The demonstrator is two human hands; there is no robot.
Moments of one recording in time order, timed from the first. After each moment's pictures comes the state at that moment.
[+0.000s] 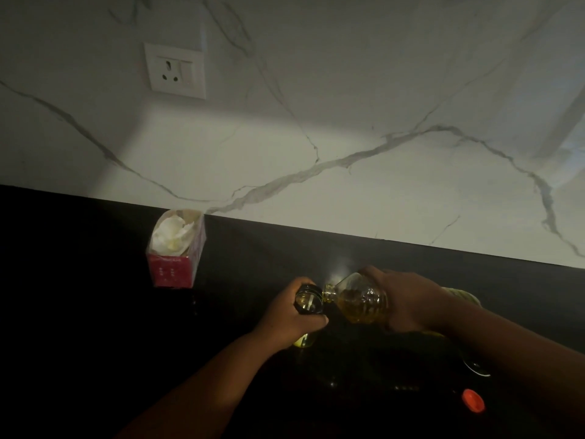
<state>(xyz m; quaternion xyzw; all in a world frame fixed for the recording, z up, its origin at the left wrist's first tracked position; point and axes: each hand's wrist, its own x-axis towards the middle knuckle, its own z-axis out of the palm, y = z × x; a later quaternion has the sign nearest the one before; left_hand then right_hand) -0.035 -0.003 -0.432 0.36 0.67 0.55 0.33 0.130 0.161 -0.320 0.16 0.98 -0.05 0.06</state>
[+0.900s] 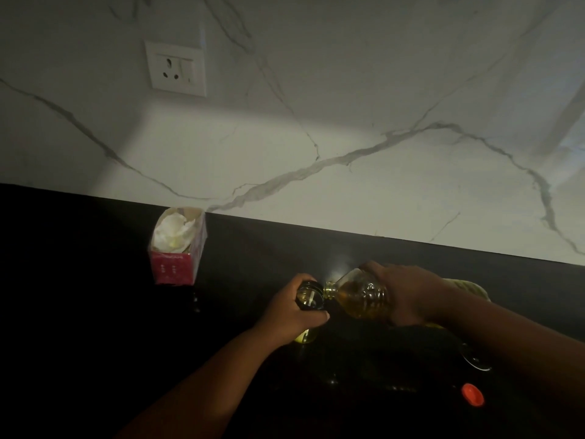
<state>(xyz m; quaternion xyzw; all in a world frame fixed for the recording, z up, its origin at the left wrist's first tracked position) -0.034 -0.005 -0.431 0.37 0.67 0.55 0.33 0.128 0.154 -0.309 0.16 0.98 0.00 0.09</state>
